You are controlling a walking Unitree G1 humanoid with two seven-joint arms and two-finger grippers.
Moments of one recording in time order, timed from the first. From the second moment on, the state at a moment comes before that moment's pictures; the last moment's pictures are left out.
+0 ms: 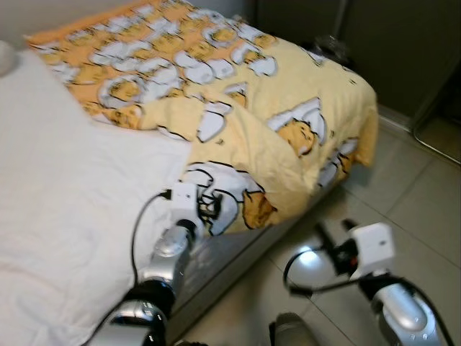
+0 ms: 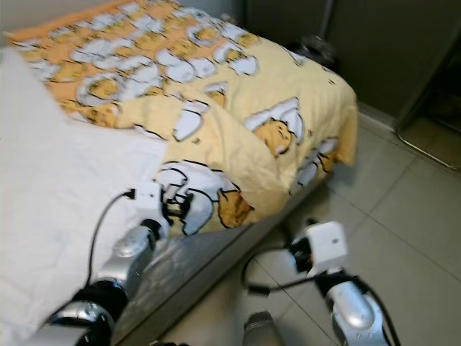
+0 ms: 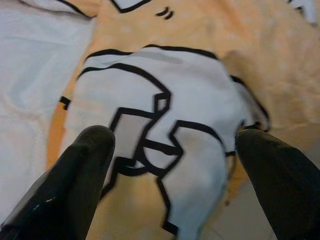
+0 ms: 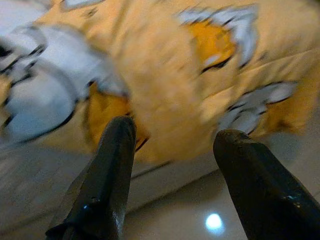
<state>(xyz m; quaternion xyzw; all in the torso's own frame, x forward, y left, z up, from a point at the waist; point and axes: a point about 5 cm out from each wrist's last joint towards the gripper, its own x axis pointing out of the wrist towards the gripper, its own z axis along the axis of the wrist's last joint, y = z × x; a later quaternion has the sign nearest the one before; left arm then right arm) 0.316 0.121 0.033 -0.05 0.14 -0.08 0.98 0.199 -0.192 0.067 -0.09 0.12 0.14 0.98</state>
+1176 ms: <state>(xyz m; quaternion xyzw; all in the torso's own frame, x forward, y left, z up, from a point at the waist) 0.297 0.142 0.018 -0.14 0.13 -0.04 0.98 0.179 -0.159 0.054 -0.08 0.16 0.25 0.95</state>
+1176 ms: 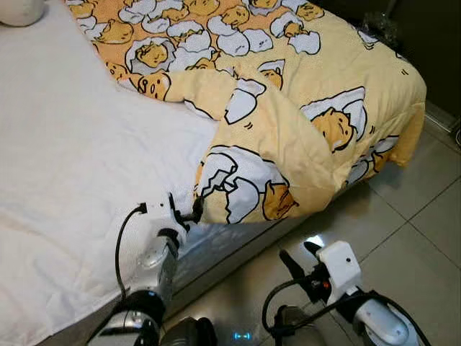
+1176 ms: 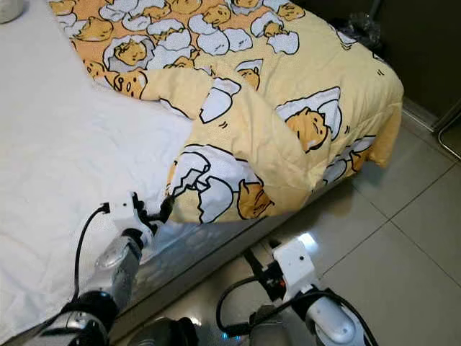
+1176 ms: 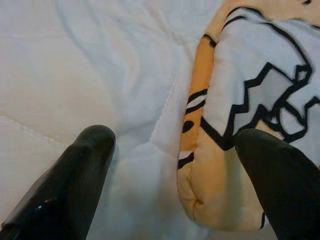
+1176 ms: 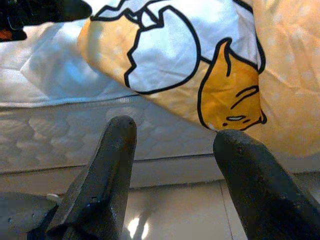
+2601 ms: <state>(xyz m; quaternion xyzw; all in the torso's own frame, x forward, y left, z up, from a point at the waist) 0.304 0.086 0.013 -0.12 0.20 -0.09 0.97 0.159 -0.153 0.062 -0.07 0.17 0.23 0.96</state>
